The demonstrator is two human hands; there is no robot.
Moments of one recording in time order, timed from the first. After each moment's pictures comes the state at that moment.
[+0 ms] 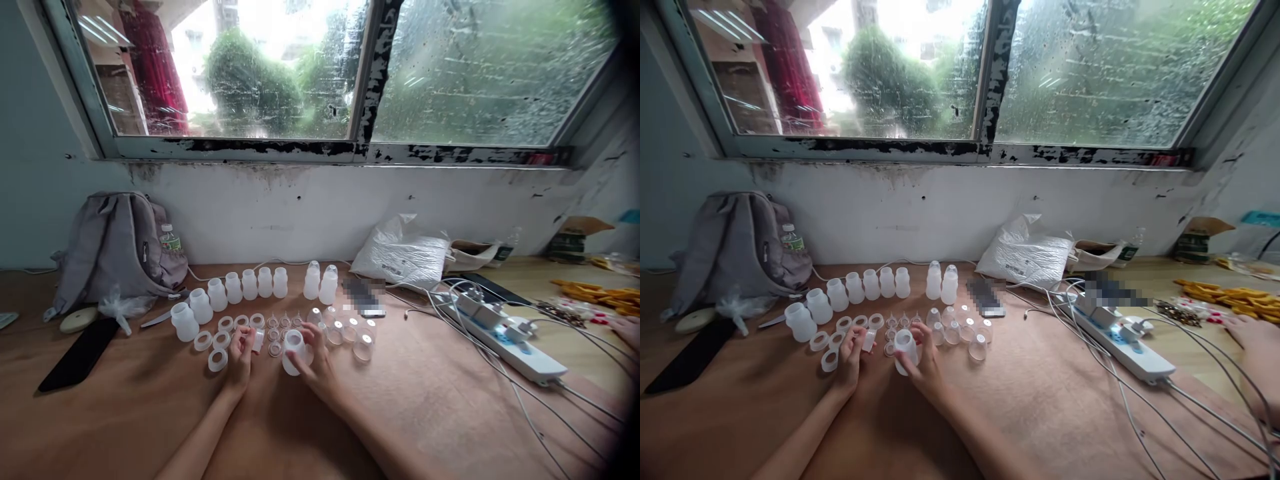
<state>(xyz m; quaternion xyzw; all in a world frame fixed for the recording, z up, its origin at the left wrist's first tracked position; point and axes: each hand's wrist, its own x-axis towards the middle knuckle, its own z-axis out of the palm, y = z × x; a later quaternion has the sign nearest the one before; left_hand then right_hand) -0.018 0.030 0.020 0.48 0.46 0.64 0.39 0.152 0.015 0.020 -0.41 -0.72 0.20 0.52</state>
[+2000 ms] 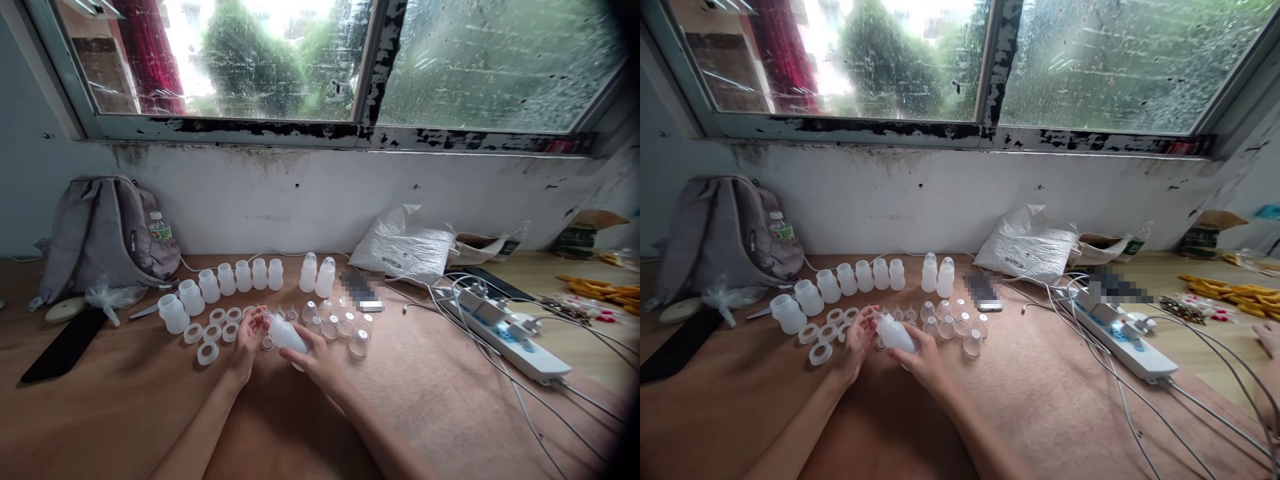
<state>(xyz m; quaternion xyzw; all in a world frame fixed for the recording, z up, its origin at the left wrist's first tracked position) 0.011 0.030 0.048 0.43 0.36 0.61 0.55 0.165 0.016 0.051 -0.41 -0.64 0.46 0.45</state>
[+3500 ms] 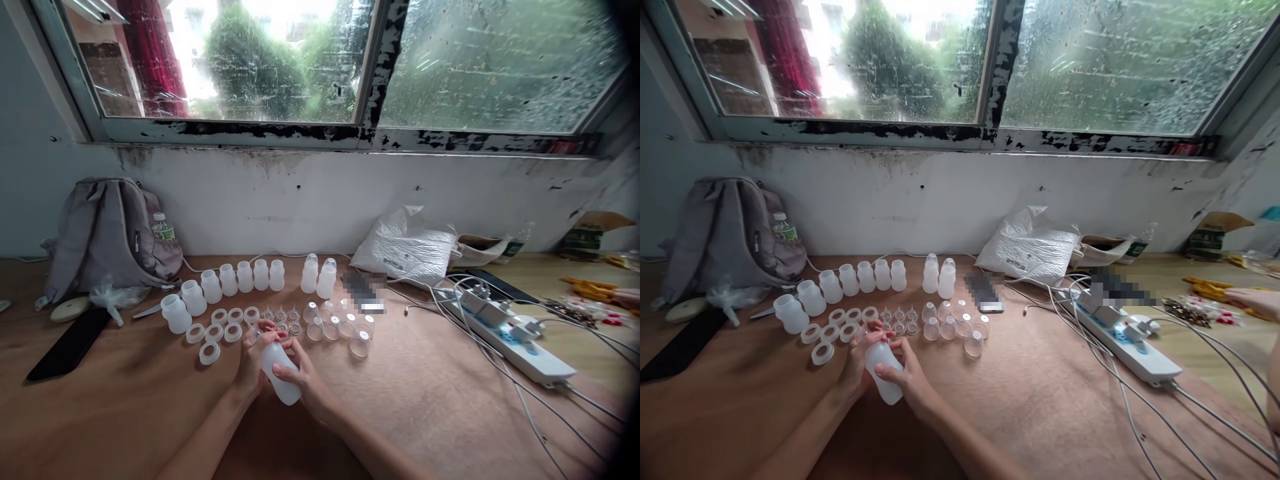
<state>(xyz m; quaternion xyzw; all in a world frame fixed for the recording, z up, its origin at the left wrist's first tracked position) 0.031 0.009 0.055 0.31 0.34 0.64 0.61 0.140 -0.013 0.043 -0.35 -0.51 0.65 0.44</state>
